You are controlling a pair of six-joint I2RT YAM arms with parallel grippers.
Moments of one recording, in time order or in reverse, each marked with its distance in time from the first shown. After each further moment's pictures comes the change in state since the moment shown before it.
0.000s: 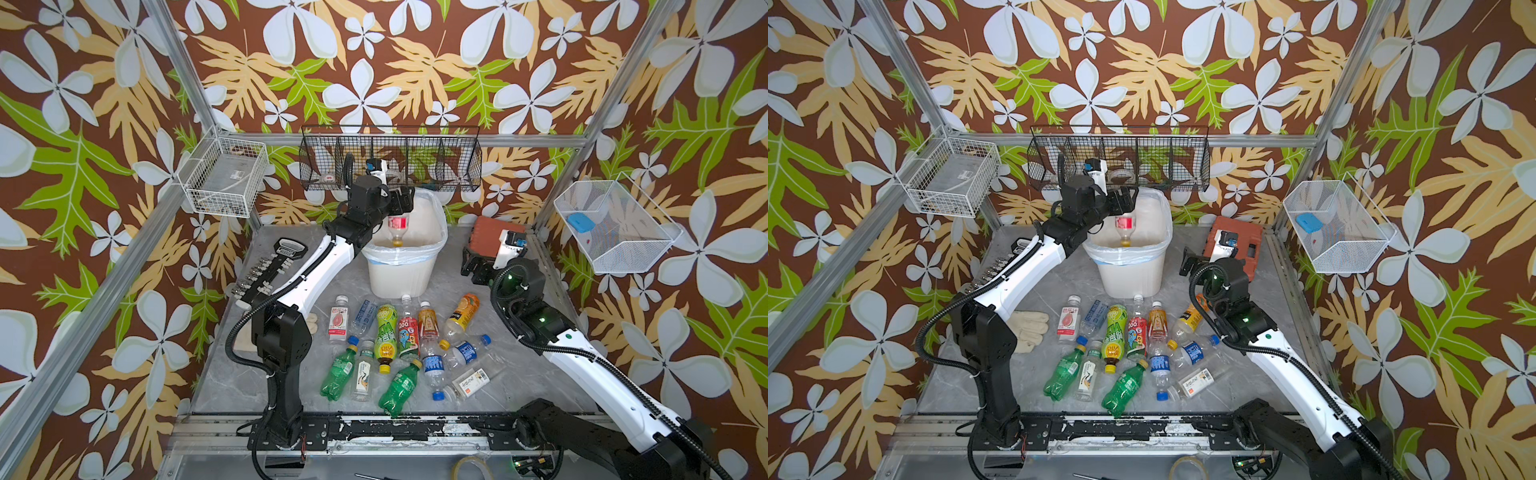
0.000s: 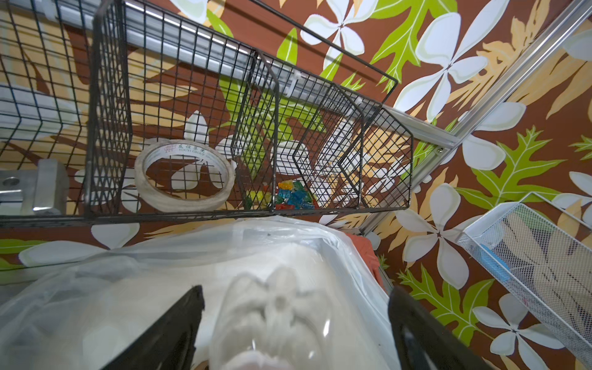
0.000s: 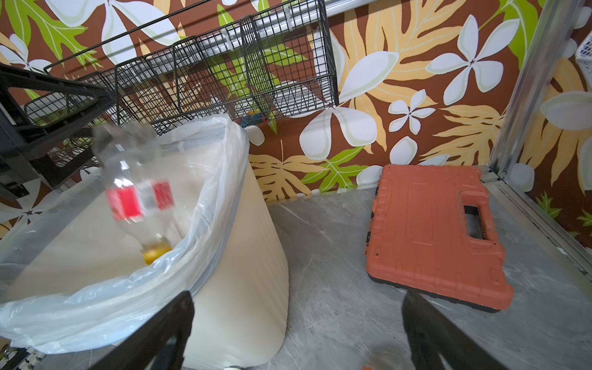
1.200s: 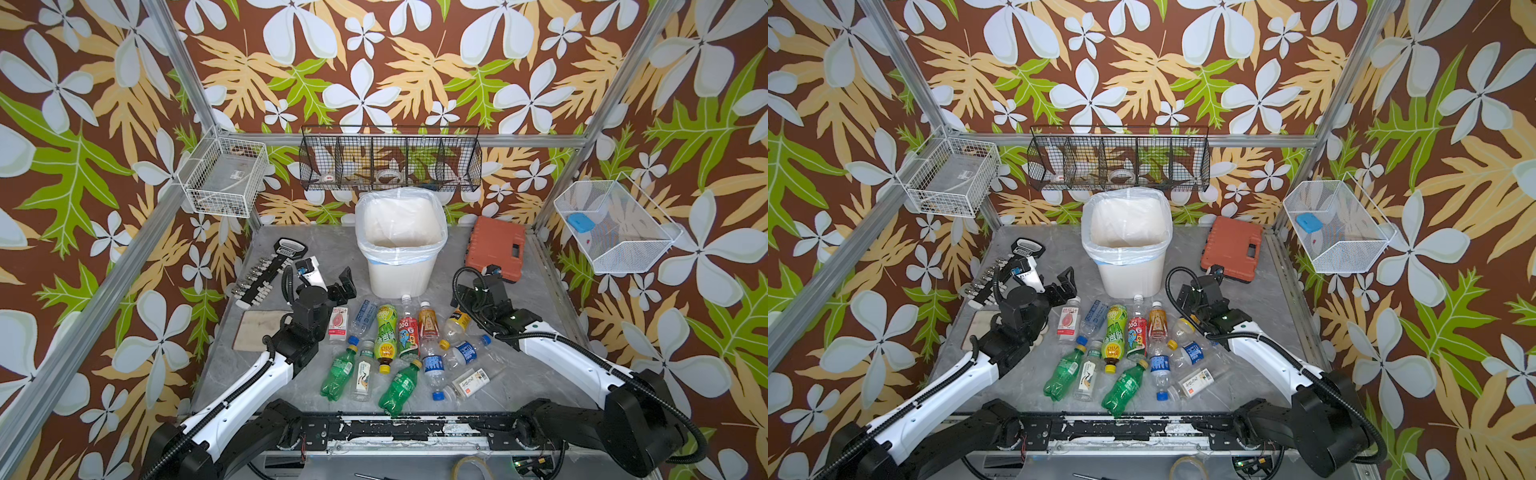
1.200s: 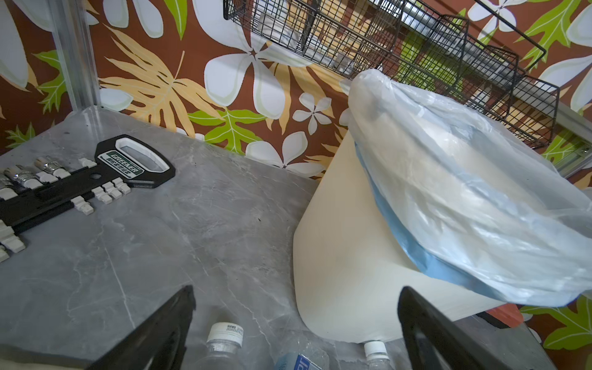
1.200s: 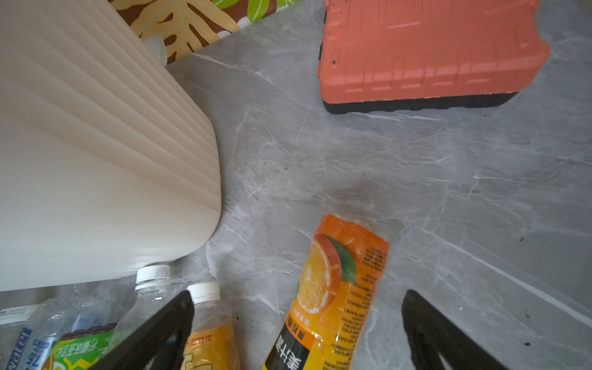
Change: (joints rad) left arm 0.007 -0.956 -1.332 0.326 -0.412 -0.060; right arm 0.000 0.203 -0.166 -0.165 -0.030 0.289
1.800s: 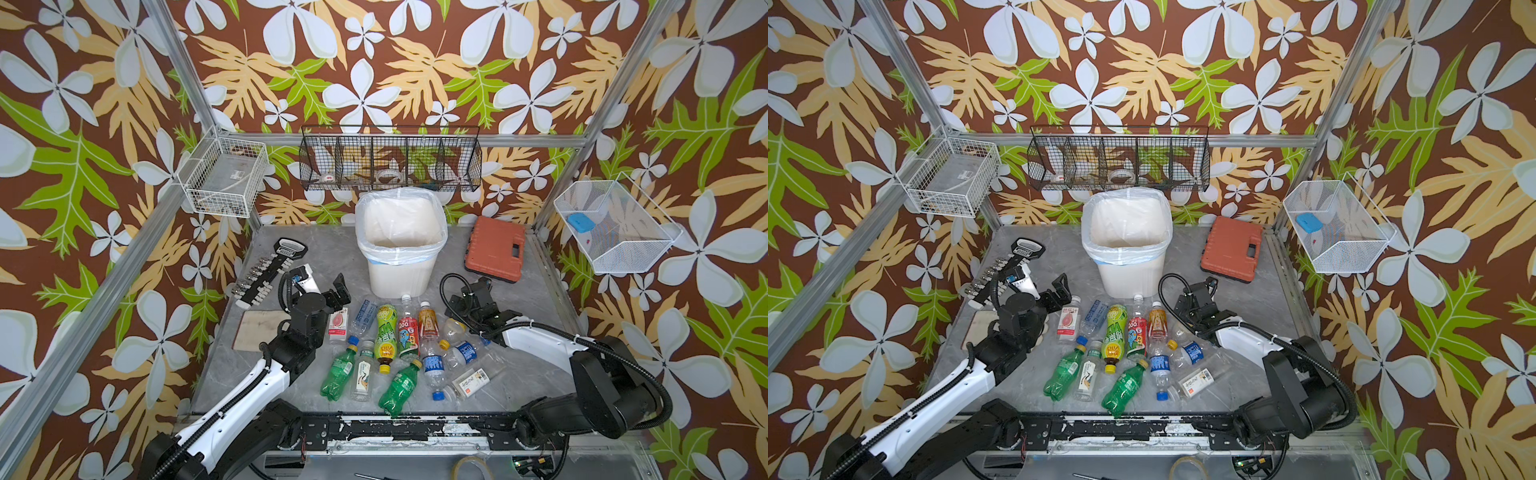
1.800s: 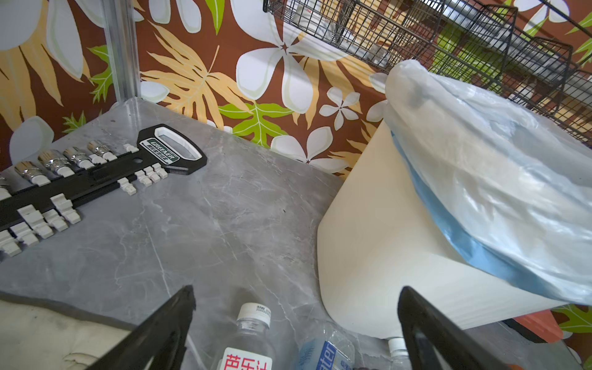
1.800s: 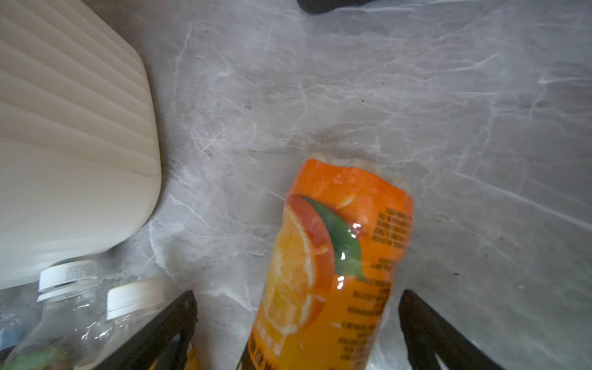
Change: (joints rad) left arm 0.001 -0.066 -0.043 -0.072 -0.079 -0.023; right arm 0.000 0.195 -0.047 0.087 -0.046 0.106
